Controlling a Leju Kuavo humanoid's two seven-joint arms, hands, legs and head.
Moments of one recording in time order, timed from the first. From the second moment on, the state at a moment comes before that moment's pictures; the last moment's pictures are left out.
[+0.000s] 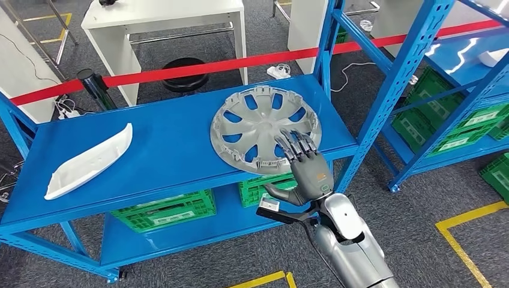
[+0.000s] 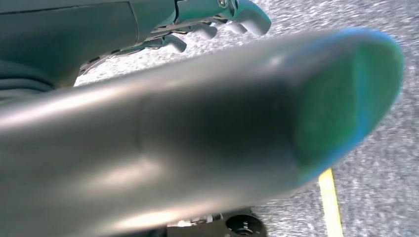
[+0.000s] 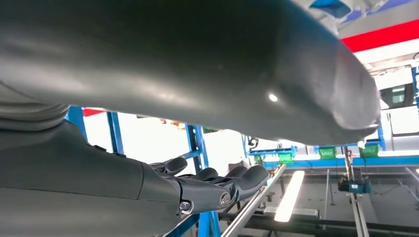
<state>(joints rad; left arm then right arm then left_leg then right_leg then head) -0.11 -0.19 0.87 -0.19 -0.92 0.28 -0.16 -0.20 -0.04 0.43 -1.27 1.35 -0.27 -0.25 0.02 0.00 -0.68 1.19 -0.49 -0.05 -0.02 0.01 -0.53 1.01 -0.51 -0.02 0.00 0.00</state>
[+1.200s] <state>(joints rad) -0.12 -0.21 0.87 -0.19 -0.94 0.29 -0.13 -0.39 -0.04 0.40 -0.97 1.20 -0.24 -0.36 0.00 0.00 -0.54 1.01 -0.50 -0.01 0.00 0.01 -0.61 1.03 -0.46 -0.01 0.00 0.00</state>
